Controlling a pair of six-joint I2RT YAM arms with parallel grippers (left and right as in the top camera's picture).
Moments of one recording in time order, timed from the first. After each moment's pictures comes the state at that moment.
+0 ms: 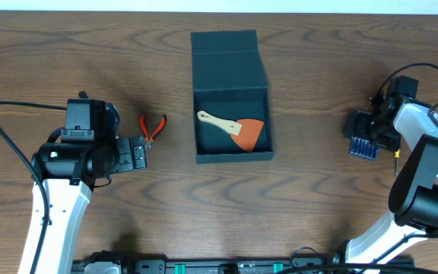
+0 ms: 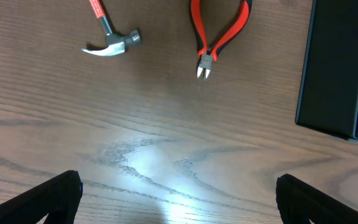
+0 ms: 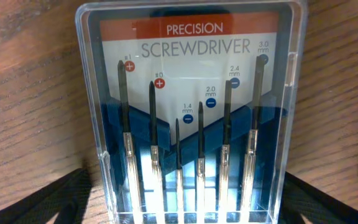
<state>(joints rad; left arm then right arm) -0.04 1.16 1.03 -1.07 0.04 -0.17 -0.34 1.93 1.18 -0.66 0.00 0.01</state>
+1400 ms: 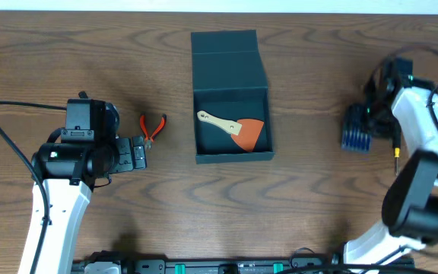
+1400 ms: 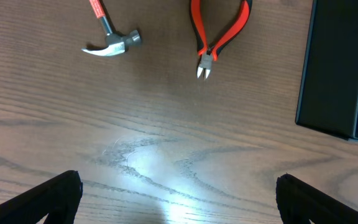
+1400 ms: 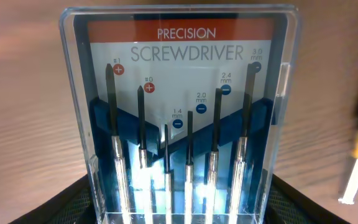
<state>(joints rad) -0.04 1.16 1.03 -1.07 0.04 -0.17 -0.22 1.82 1.38 -1.00 -0.02 0.01</state>
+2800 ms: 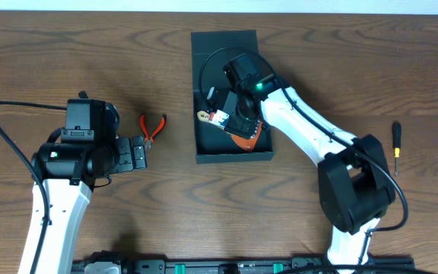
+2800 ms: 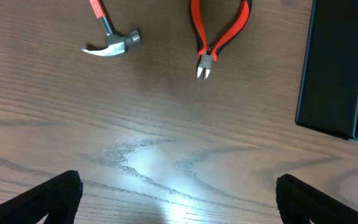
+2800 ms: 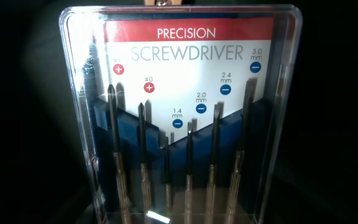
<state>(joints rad) -0.04 1.16 1.03 -1.07 0.04 -0.17 0.53 2.00 1.51 -0.80 -0.04 -0.68</state>
